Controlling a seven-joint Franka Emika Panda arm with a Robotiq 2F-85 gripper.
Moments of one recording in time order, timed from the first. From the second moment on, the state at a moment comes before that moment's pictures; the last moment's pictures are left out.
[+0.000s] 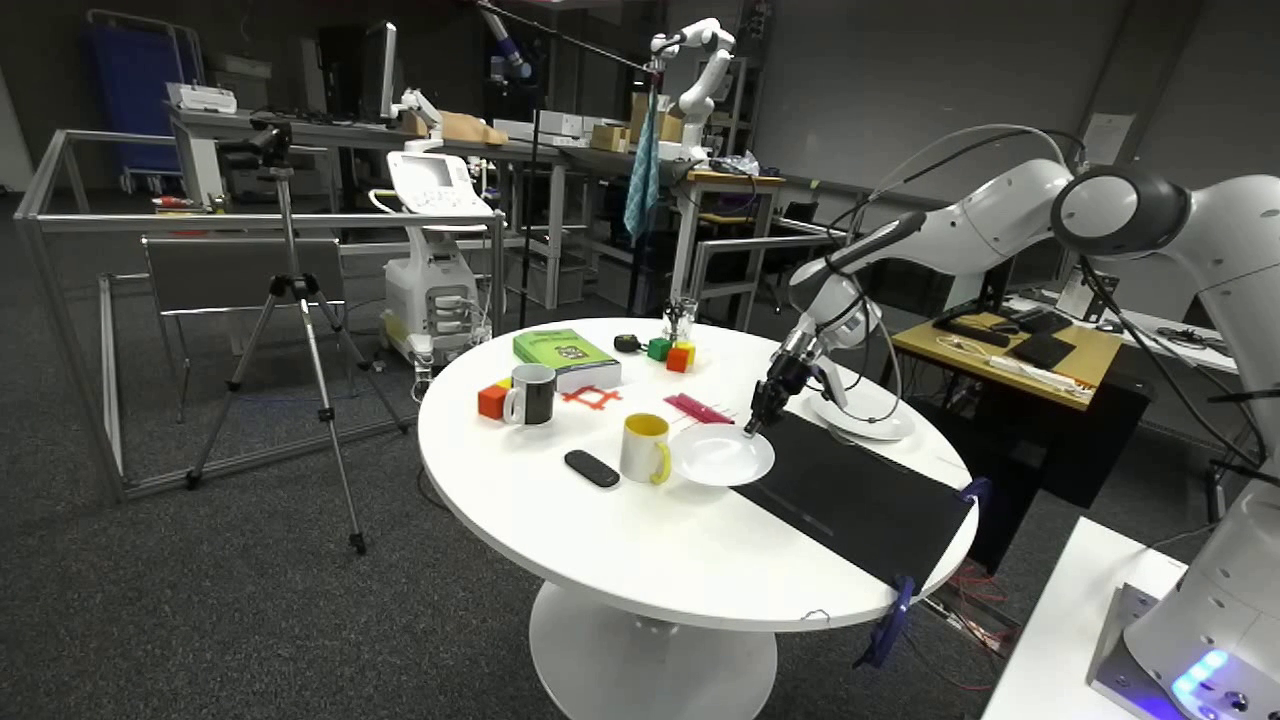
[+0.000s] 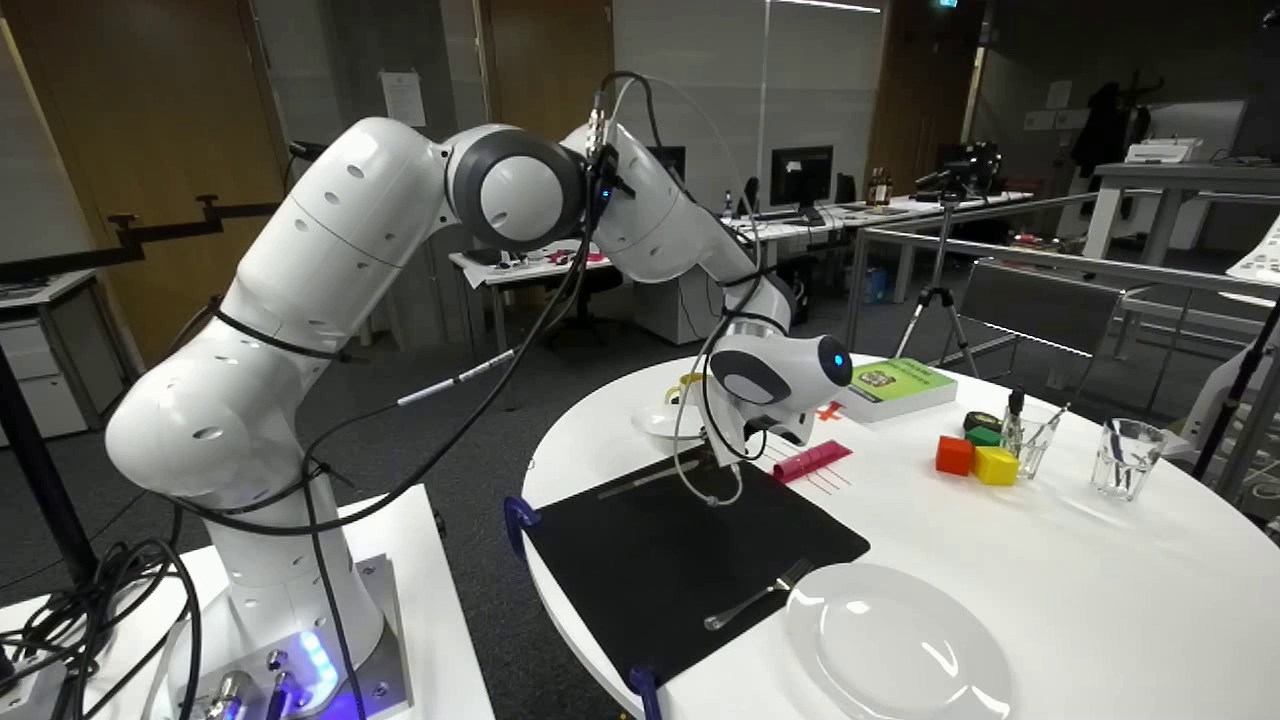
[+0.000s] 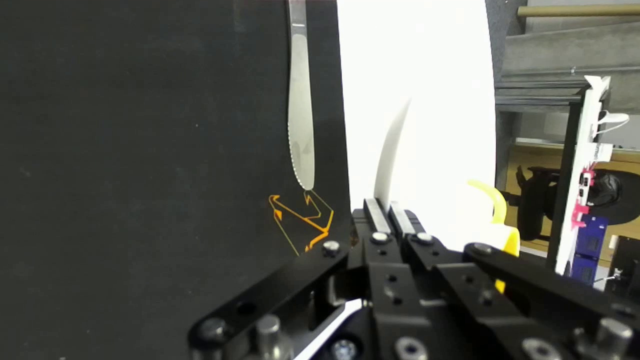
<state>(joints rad) -0.20 0.75 0.11 -1.69 0.85 2.07 -0.66</state>
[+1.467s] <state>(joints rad) -0.16 0.75 0.12 -1.74 0.68 2.02 -0.72</state>
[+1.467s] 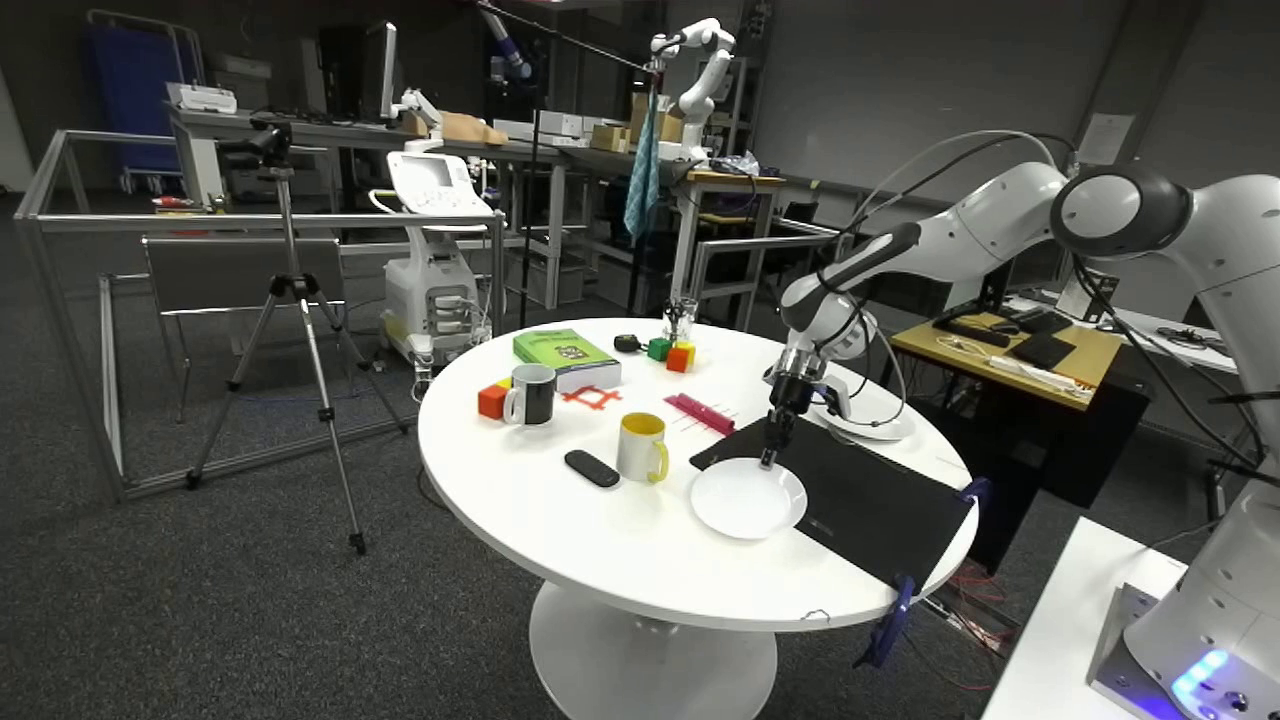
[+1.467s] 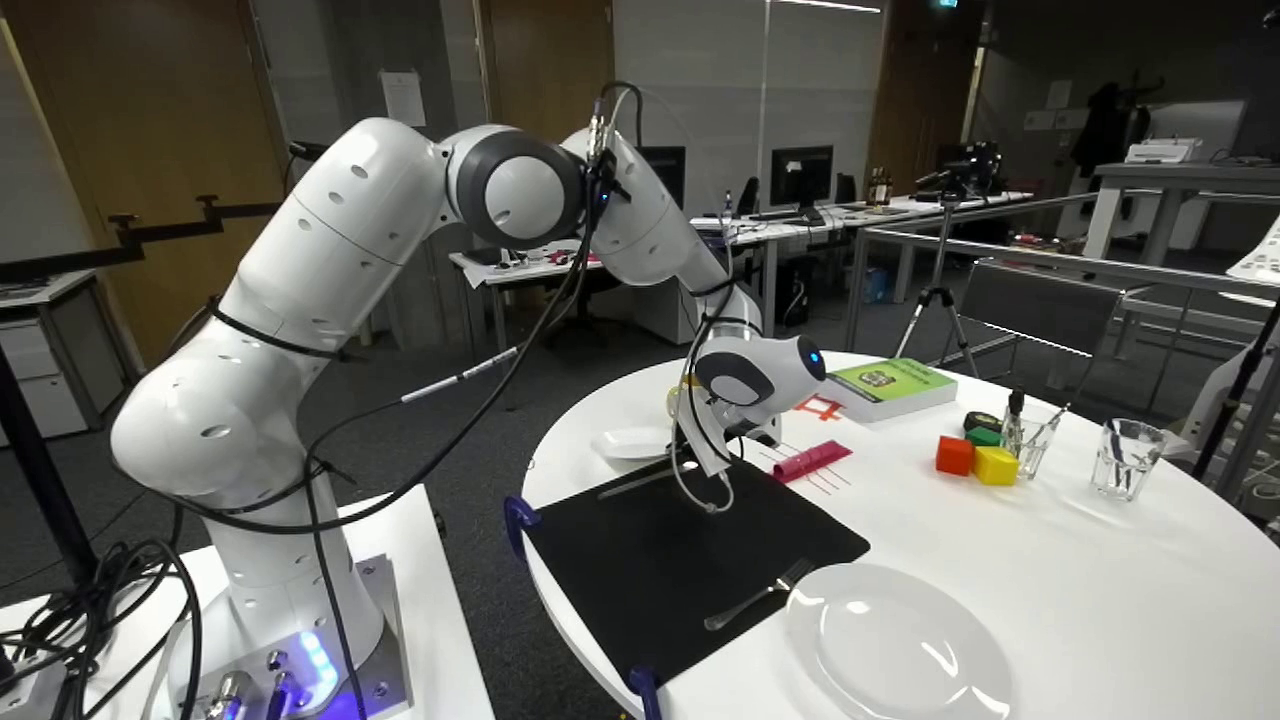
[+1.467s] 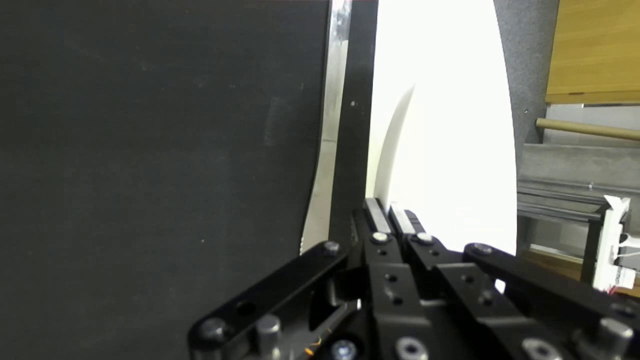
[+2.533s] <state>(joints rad) -0.15 0.75 0.16 -1.74 0.66 1.97 -0.80</state>
